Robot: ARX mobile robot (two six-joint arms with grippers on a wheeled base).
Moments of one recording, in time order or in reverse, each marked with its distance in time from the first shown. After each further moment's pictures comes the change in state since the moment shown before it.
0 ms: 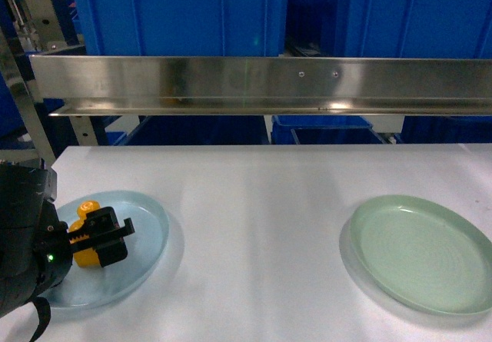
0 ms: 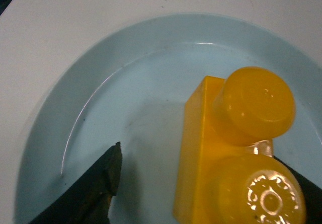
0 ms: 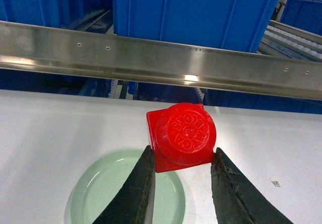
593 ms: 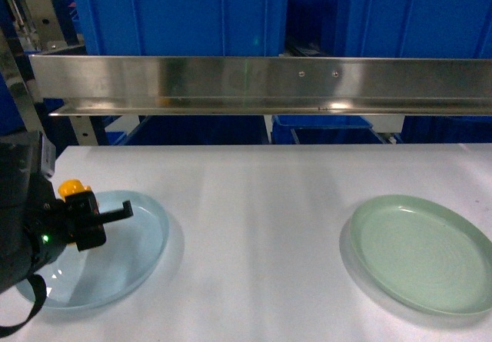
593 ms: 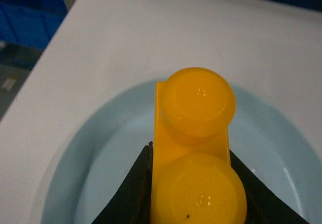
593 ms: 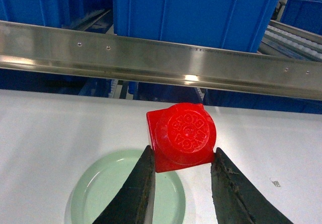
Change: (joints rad) left arm 0.008 -0.070 -0.008 0.069 -0.007 0.131; right arm 0.000 0.000 0.000 0.000 0.000 0.000
